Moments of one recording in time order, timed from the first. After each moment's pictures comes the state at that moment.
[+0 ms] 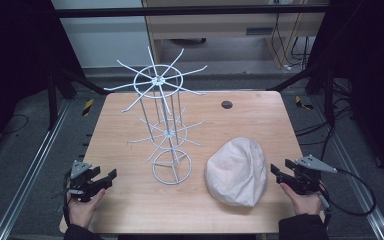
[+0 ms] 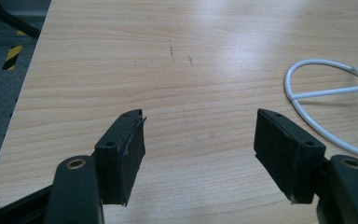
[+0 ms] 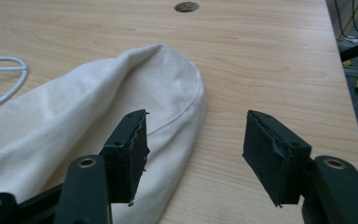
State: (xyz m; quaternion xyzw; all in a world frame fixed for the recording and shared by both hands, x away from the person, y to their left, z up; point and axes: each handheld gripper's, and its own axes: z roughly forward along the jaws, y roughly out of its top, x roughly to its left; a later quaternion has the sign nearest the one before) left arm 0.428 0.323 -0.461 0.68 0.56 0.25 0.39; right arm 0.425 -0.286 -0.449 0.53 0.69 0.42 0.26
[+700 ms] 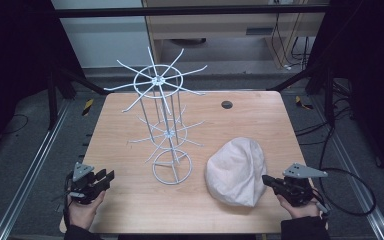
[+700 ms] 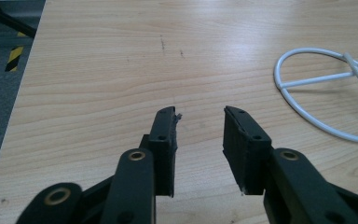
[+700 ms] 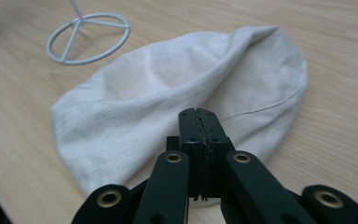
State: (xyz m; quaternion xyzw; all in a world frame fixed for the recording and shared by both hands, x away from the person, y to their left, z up) left arm 0.417 0.314 -0.455 0.70 0.55 0.25 0.38; right arm 0.397 -0.258 -0.434 0.42 0.78 0.43 0.17
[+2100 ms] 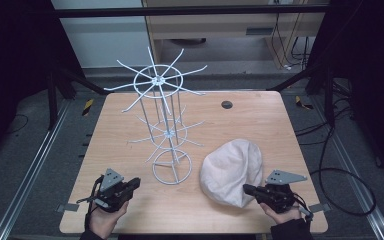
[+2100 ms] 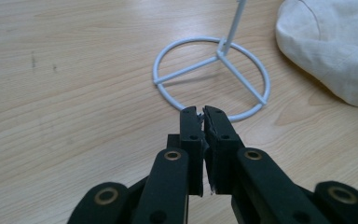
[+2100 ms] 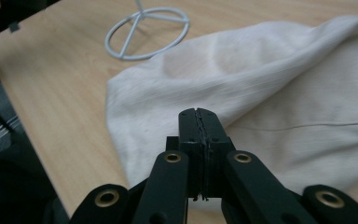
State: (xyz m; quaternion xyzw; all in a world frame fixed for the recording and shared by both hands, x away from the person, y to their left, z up) left arm 0.396 0.240 -0.447 0.76 0.45 0.20 0.41; right arm 0.394 -0.224 -0.452 0.38 0.79 0.47 0.11
